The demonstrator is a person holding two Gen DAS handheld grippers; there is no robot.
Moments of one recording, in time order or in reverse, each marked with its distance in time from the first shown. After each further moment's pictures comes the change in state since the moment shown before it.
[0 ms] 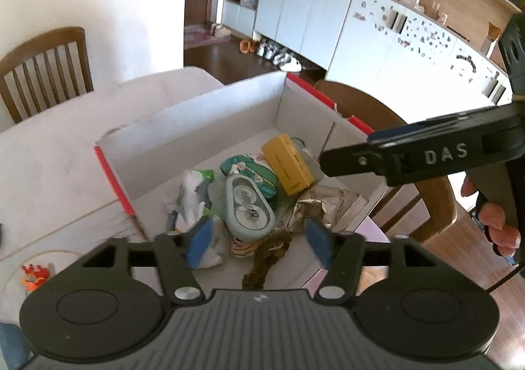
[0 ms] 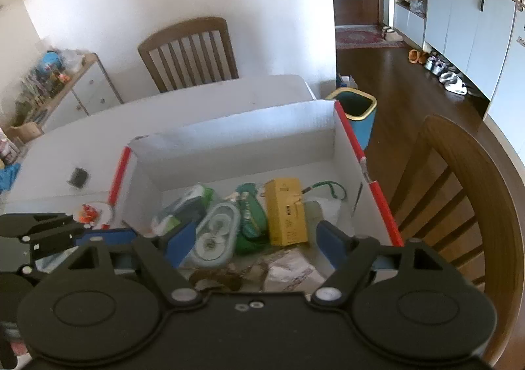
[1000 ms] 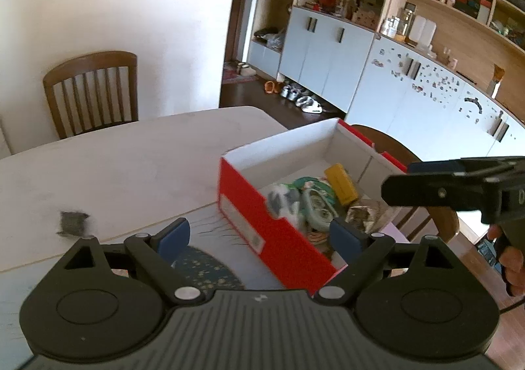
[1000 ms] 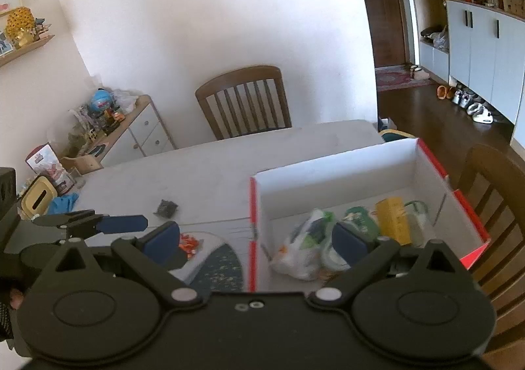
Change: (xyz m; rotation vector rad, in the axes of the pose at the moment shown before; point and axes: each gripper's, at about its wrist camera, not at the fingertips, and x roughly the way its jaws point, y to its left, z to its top) left arm -0.114 0.096 -0.038 -0.063 -0.146 0.046; right arm -0.055 0.122 -0.023 0.007 -0.179 0.107
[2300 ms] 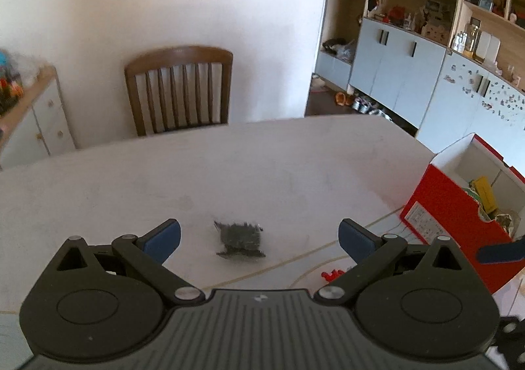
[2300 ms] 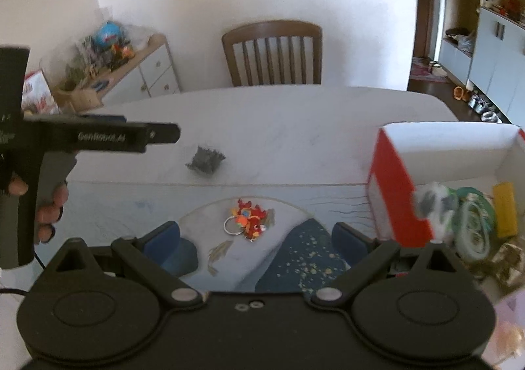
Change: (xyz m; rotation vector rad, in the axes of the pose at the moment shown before) left arm 0.027 0.212 -0.018 -0.060 -0.036 0.178; right arm 0.147 0.143 -0.050 -0.148 0.145 -0.068
